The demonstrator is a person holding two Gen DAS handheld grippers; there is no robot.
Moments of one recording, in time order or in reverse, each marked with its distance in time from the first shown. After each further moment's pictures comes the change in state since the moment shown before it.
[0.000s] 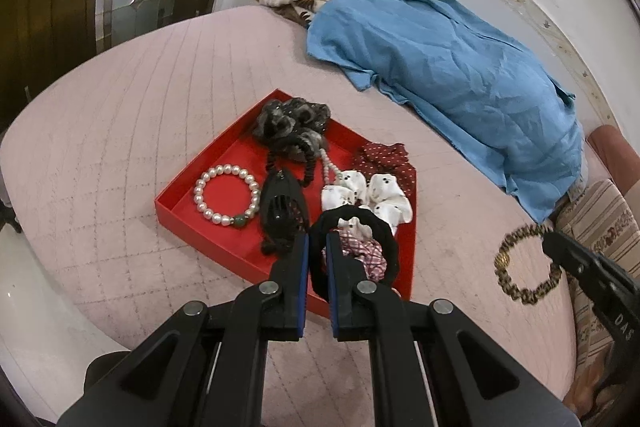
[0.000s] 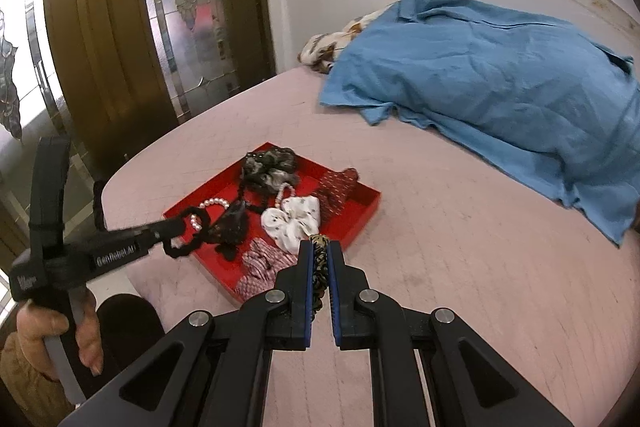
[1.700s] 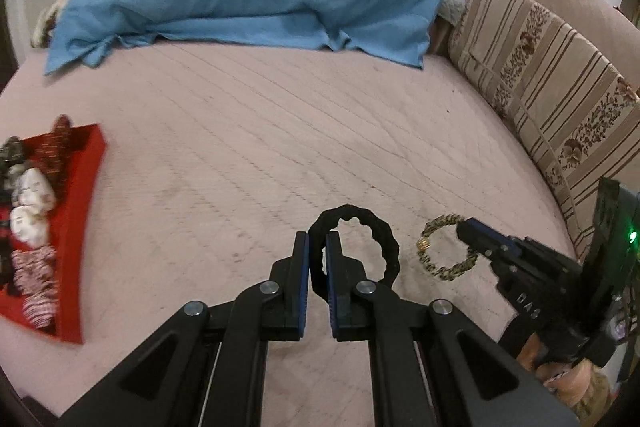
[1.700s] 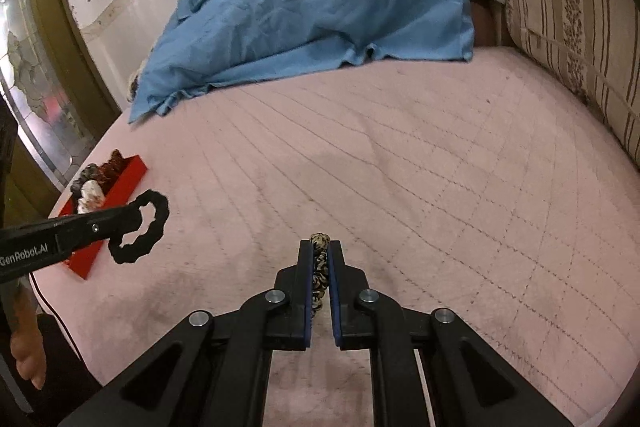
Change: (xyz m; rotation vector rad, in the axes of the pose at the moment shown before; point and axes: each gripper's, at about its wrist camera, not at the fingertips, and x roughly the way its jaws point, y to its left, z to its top) left arm 0.067 -0.289 -0.116 0.555 0.237 -0.239; right arm -0.084 -0.236 -0.193 0.507 -0.022 -0.283
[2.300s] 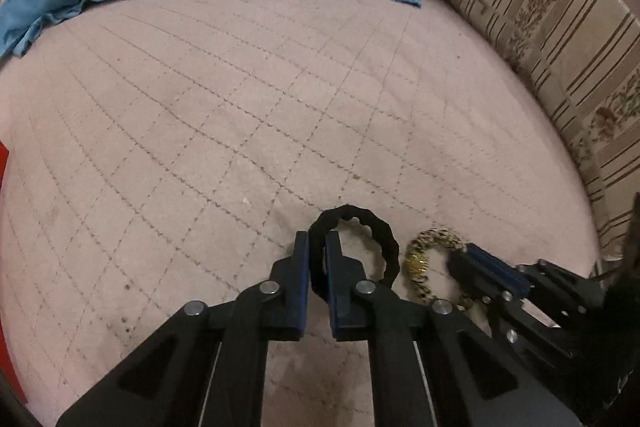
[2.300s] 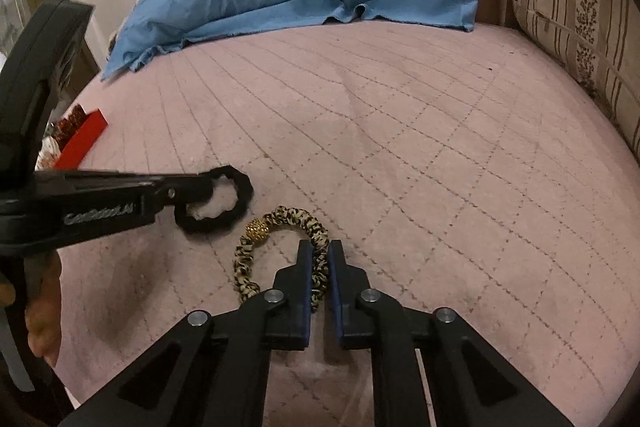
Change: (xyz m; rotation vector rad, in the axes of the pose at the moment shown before) left arm 0.129 -0.040 0.019 0.049 0.183 -0.060; right arm 0.052 -0.028 -0.015 -0.046 0.109 -0.061
